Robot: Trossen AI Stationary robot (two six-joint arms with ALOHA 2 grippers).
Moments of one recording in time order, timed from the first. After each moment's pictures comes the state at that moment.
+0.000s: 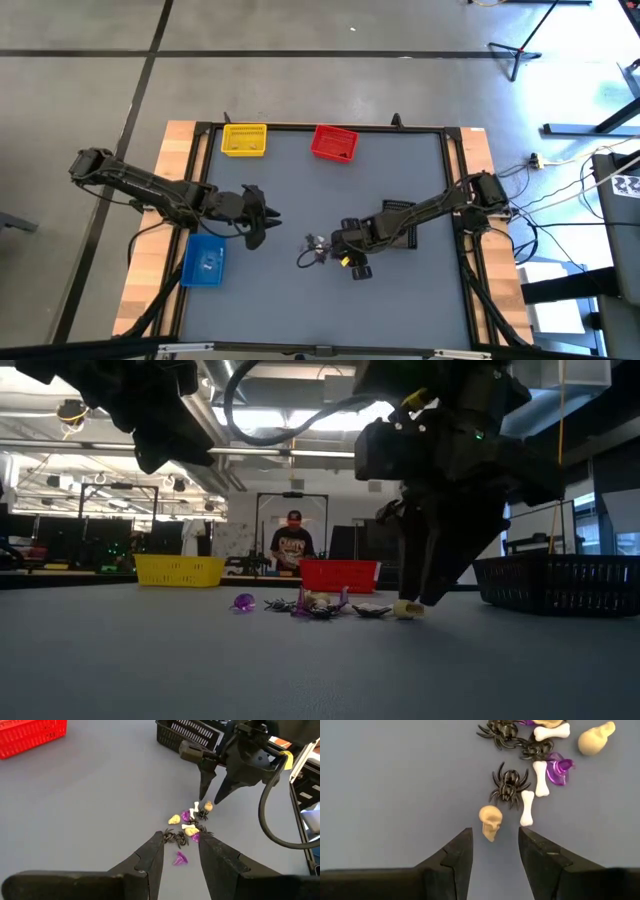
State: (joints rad) left arm -0.21 1.00 0.58 -0.16 -0.27 -0.57; right arm 0.25 1.88 1.17 -0.48 -0.07 0.06
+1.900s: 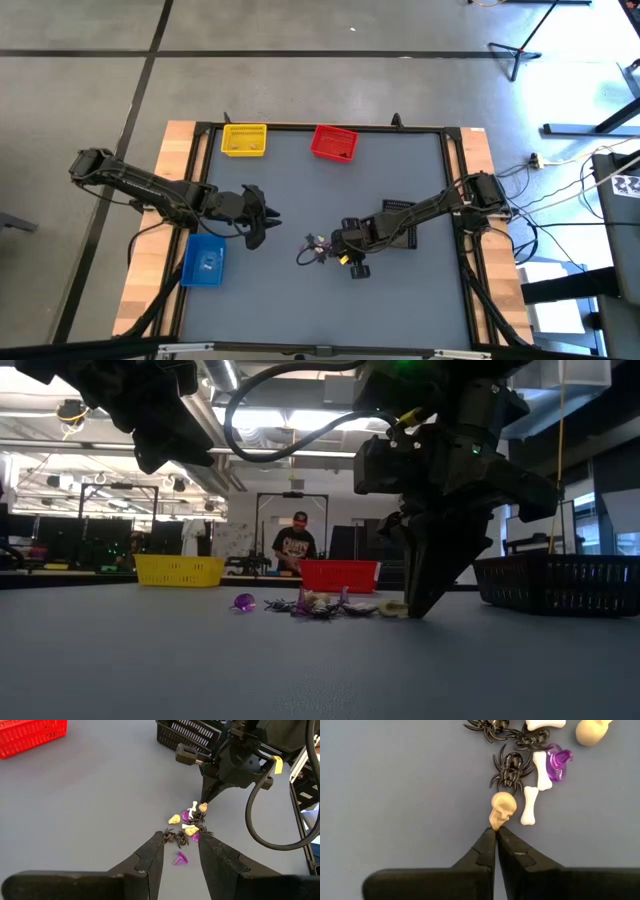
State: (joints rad) left arm -0.21 1.00 0.58 -0.16 -0.27 -0.57; right arm 0.25 1.90 1.15 -0.44 -0.07 0.08
